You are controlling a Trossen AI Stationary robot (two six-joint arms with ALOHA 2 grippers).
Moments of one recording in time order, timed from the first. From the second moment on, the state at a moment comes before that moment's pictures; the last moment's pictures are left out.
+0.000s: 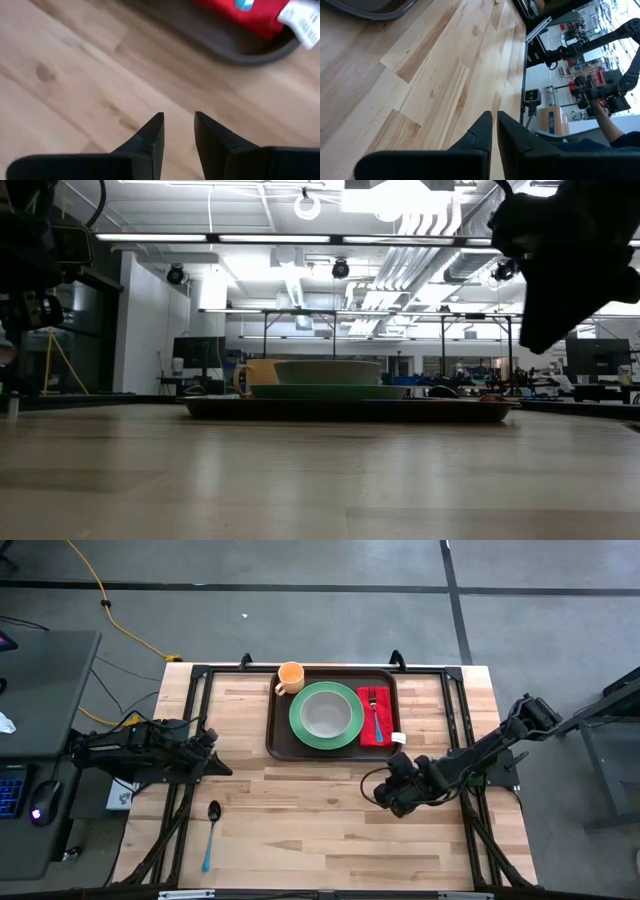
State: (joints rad) left arm 0.01 0.01 0.30 -0.74 0.33 -0.90; right arm 0.50 1.44 0.90 -0.84 0.48 1.46
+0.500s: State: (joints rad) left arm 0.01 0.01 0.30 -0.74 0.30 -0.90; right arm 0.50 1.44 0.90 -0.86 0.46 1.41
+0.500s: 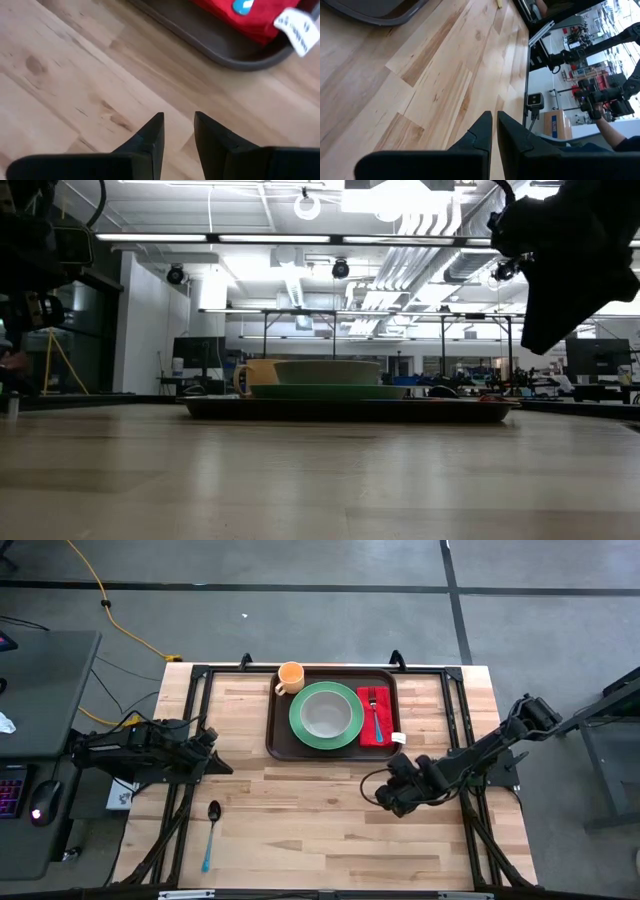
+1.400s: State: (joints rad) left arm 0.01 0.01 0.30 -0.74 0.30 -0.90; right arm 0.50 1.23 0.82 -0.66 0.57 0.99
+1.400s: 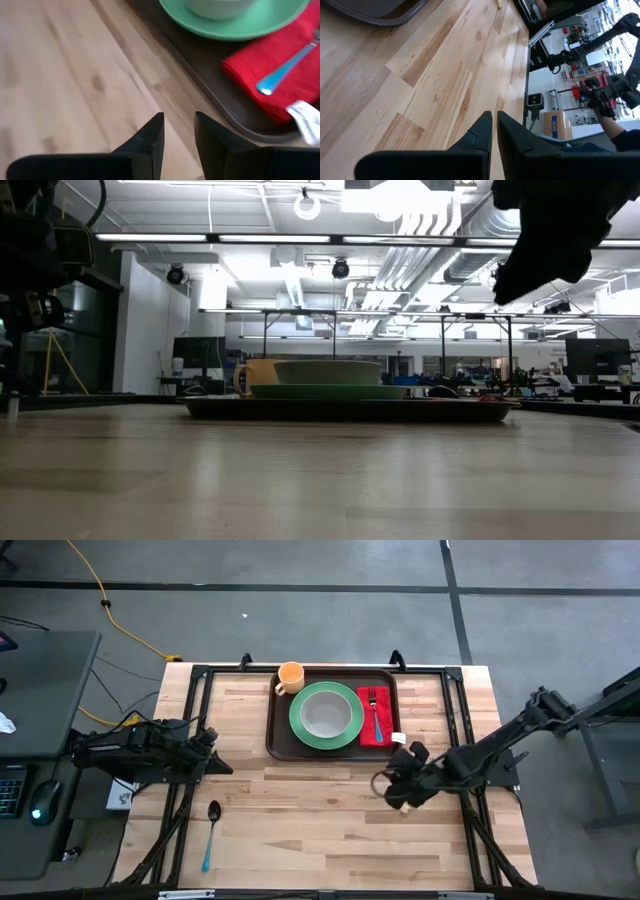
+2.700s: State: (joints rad) left arm 0.01 0.01 0.30 -0.74 0.18 -0.90; right arm 0.31 0.64 0.27 -0.03 0.40 0.52
